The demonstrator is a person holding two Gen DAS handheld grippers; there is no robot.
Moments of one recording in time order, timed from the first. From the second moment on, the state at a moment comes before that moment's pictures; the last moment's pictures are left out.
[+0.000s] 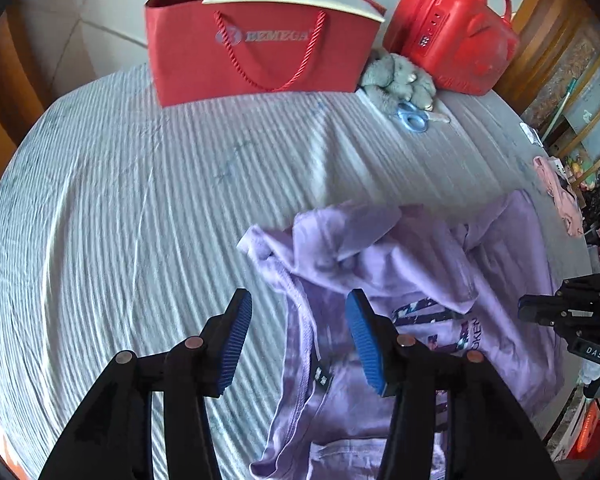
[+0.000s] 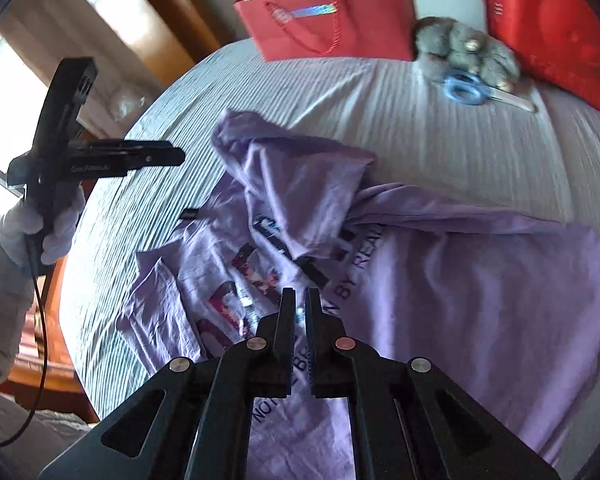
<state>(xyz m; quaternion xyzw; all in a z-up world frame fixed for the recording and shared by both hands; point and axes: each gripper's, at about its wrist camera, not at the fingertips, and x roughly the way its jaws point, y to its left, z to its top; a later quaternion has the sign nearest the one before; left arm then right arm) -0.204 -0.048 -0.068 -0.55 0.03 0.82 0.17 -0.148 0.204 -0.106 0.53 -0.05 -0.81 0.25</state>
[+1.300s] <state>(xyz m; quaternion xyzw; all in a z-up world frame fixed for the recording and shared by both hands) -0.162 -0.042 -0.076 -0.57 -0.05 0.81 0.10 -0.140 0.357 -0.081 0.50 -0.09 -0.86 0.05</state>
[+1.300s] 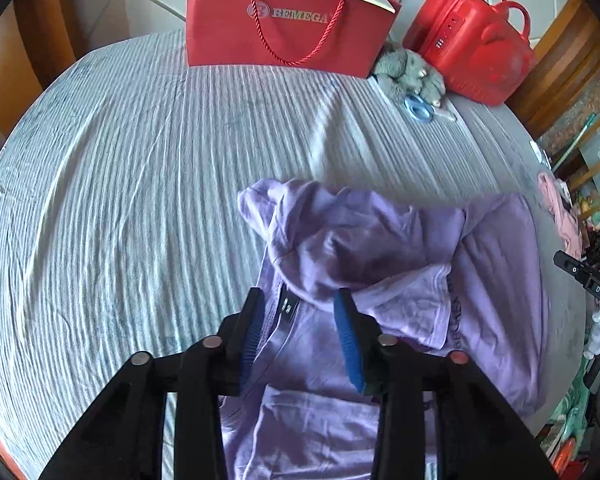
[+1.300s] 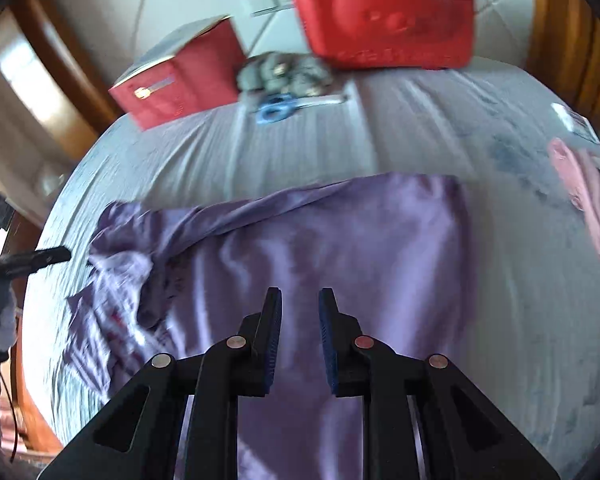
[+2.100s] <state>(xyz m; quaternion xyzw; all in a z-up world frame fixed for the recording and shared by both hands) -0.193 -0.011 -0.130 -0.62 -0.08 0.78 0.04 -0.277 0.436 -0.126 0.54 0.00 -0.84 0.00</state>
